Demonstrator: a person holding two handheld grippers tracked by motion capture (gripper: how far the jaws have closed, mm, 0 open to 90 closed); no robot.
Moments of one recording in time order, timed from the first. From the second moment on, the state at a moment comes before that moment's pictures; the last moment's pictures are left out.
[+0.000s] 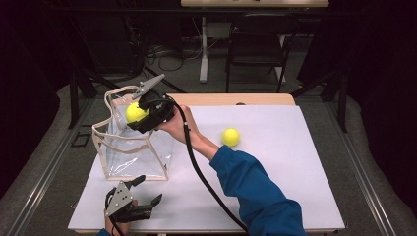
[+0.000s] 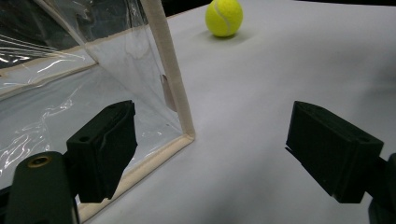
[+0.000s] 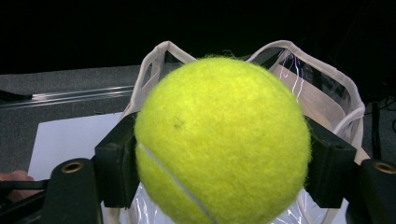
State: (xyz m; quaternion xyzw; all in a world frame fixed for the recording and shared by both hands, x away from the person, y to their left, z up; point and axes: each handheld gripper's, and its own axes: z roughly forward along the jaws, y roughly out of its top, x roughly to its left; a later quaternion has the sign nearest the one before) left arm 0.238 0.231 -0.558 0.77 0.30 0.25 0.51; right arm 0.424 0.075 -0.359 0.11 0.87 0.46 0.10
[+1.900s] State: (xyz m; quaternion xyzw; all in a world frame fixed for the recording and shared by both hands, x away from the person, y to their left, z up) left arm 0.238 0.229 -0.558 0.77 0.29 0.25 0.51; right arm 0.398 -0.028 -0.377 0.13 0.87 0.46 0.11
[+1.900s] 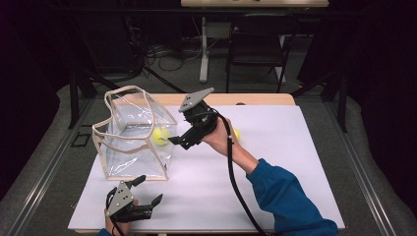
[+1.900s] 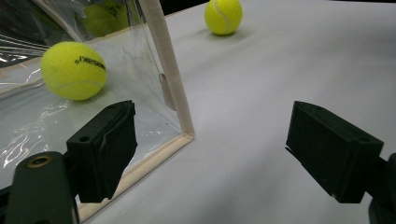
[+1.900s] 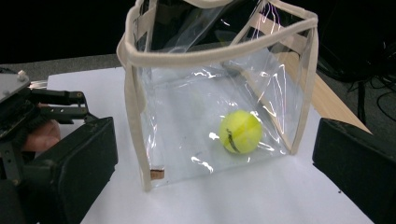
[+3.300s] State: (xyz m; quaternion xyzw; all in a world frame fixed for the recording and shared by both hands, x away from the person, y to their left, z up) left arm 0.238 0.231 -0.560 0.77 0.29 0.25 0.51; right arm 0.353 -0.140 -0.476 0.22 0.88 0.41 0.12
